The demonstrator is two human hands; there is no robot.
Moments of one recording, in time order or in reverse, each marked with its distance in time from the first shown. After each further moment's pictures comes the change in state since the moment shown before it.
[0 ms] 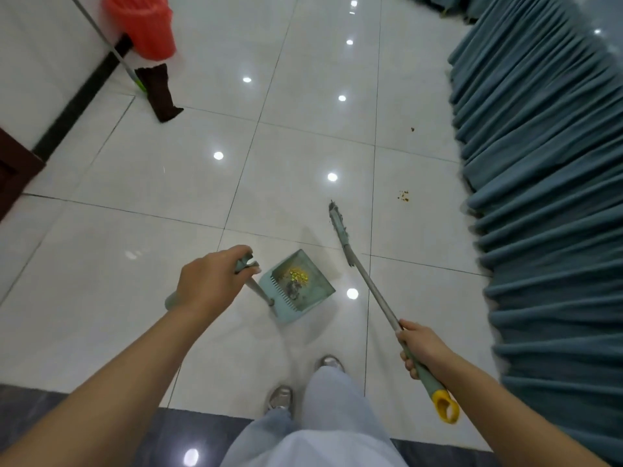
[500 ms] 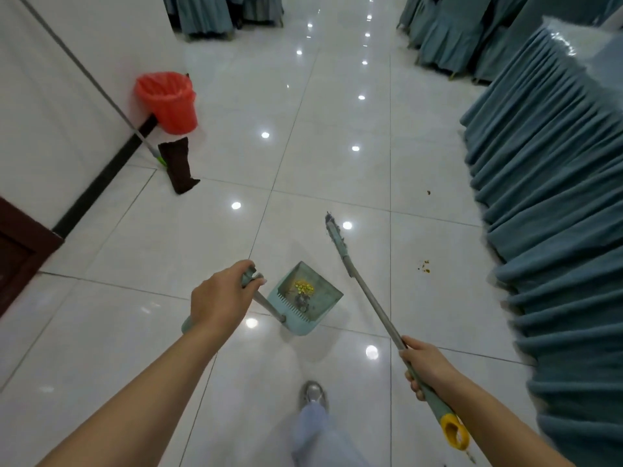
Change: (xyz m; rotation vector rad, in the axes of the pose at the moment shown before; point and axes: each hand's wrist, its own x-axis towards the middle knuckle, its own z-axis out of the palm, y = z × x) left_hand 0.235 0.044 -0.061 -0.091 0.172 -0.103; right_hand 0.098 -0.235 -0.039 -0.014 -0.039 -0.160
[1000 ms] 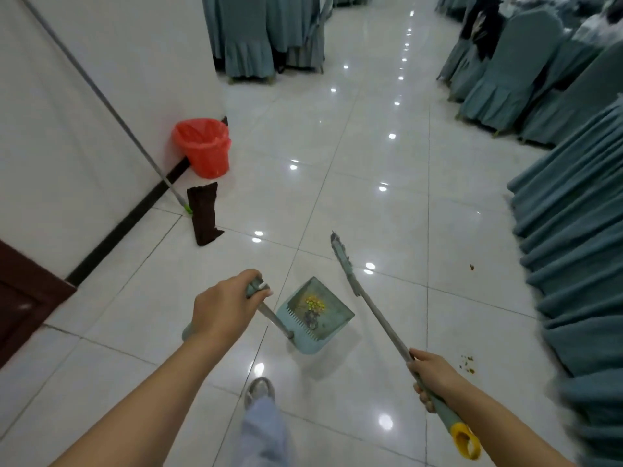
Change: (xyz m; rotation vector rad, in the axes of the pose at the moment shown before) left_hand 0.291 -0.006 -0.062 0.005 0.070 0.017; right_hand 0.167 -0.297 0.011 -0.104 -0.018 -0.008
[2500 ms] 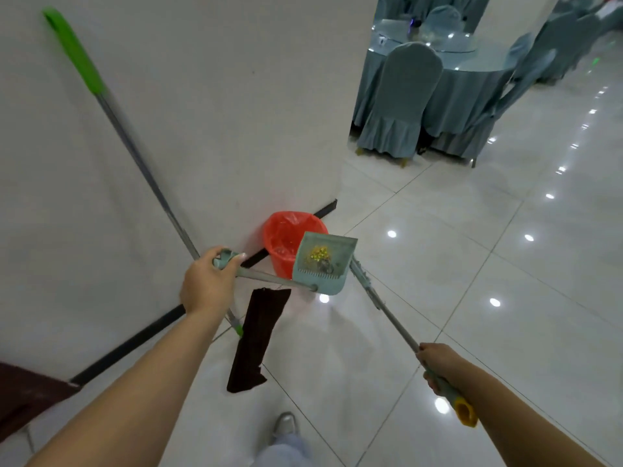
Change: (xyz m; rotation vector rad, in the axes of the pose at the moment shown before) left_hand 0.821 -0.219 -0.137 -0.462 0.641 -0.740; right_hand 0.448 -0.917 0.139 -0.522 -0.107 -0.227
